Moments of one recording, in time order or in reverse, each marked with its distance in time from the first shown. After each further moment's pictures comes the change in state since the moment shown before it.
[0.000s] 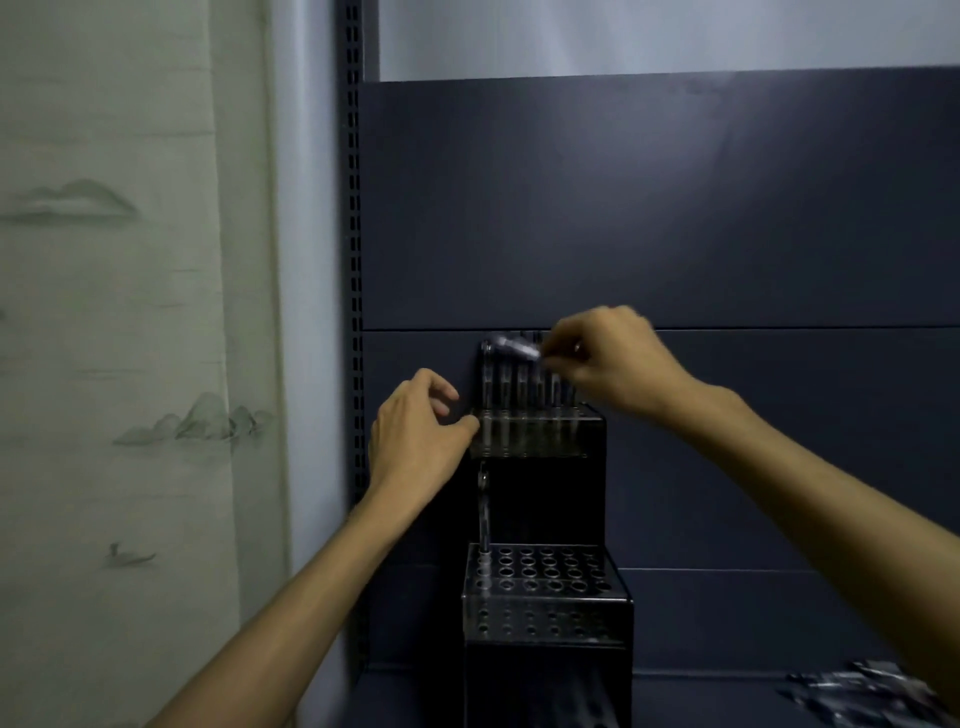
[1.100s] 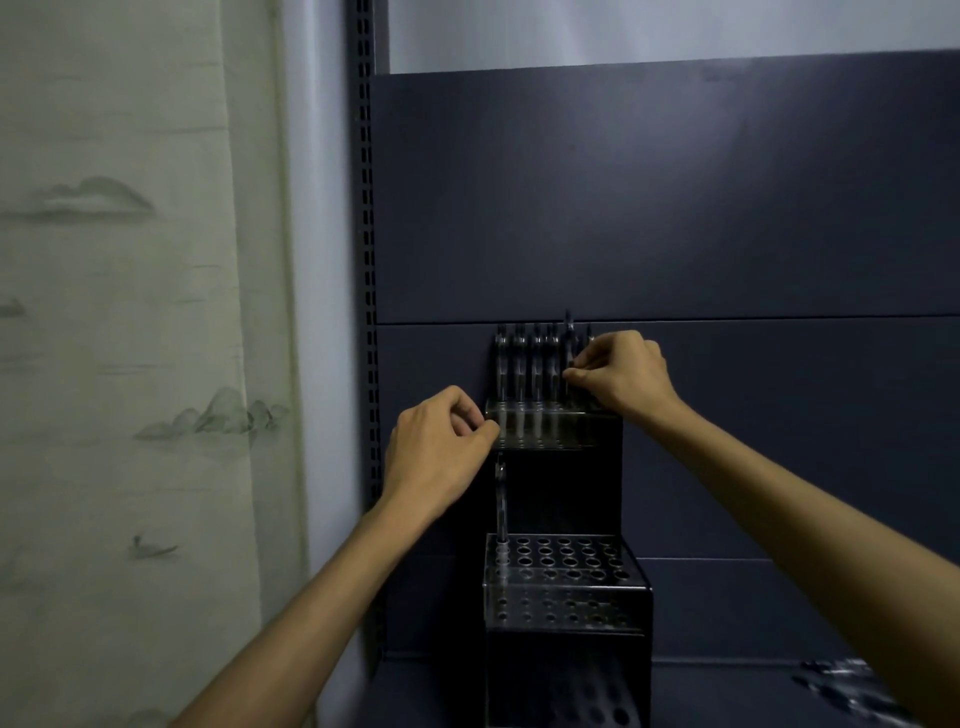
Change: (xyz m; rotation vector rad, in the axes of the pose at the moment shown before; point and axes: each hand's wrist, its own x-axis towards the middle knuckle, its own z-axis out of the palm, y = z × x) left_hand -0.014 -0.004 -0.004 0.007 -0.096 0.006; right_hand 0.002 0.029 0.056 0.310 0.084 0.415
